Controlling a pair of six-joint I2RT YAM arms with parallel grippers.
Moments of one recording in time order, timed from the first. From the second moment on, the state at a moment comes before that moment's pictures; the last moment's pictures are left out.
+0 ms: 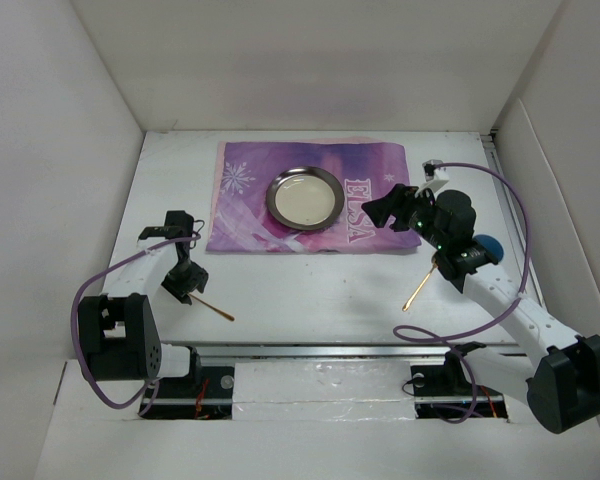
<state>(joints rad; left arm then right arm) 0.00 1.34 0.82 -0.97 -0.21 -0.90 0.35 1.08 0.75 0.19 -0.23 0.52</state>
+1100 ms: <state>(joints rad) -0.01 1.48 0.79 -0.78 -0.18 -0.92 0.10 1.06 0.69 0.20 -0.48 0.56</state>
